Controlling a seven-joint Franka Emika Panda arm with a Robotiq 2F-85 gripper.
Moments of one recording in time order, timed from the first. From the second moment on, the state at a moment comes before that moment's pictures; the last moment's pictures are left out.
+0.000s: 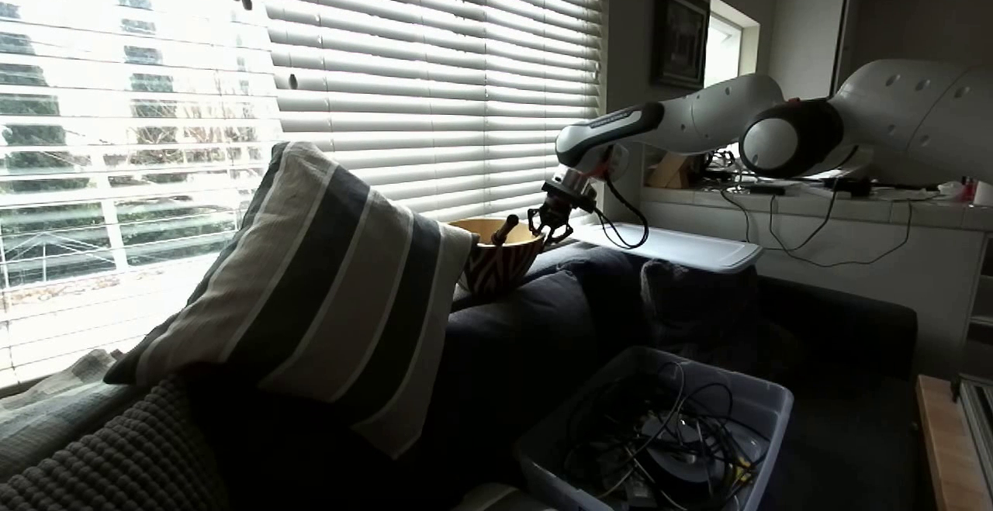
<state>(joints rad) -0.24 1.16 -0.01 -0.70 0.43 2.09 0.55</state>
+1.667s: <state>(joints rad) -0.56 1.12 0.19 -0.68 0.46 1.65 0.25</state>
